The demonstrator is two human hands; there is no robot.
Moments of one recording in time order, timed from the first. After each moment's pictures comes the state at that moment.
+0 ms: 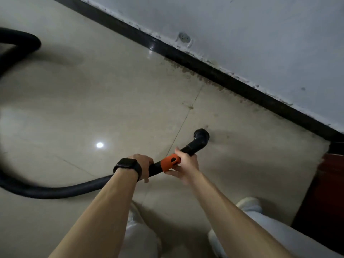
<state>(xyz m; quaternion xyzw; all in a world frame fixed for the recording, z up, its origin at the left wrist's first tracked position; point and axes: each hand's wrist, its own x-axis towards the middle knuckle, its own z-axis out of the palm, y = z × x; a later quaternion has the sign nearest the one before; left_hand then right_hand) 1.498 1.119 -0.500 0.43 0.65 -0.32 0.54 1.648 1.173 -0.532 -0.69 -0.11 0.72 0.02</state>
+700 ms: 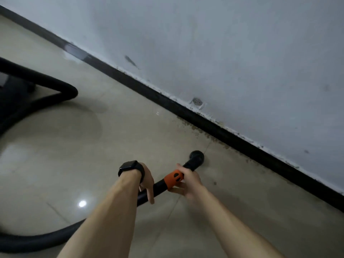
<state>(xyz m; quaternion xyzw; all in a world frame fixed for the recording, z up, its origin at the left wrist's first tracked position) 1.414 1.180 -0.519 0.31 0.66 -0.28 0.62 1.579 1.243 -0.562 -0.61 -0.26 0.74 0.05</state>
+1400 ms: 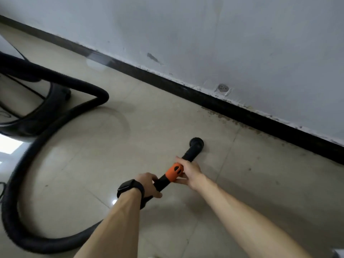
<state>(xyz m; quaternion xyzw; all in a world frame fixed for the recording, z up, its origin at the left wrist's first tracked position) 1.378 1.054 -0.548 0.32 0.82 -0.11 0.46 1.502 1.173 -0.599 -0.56 -0.29 0.78 0.03</state>
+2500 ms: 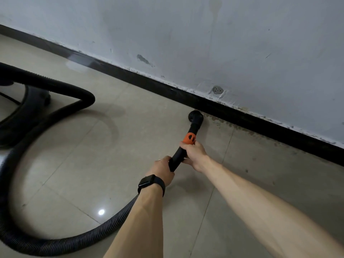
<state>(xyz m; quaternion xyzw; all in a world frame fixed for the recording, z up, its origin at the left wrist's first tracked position) 1.390 1.122 -0.569 0.37 0.85 0.08 0.37 1.472 1.240 -0.596 -0.58 -0.36 0.72 0.12</state>
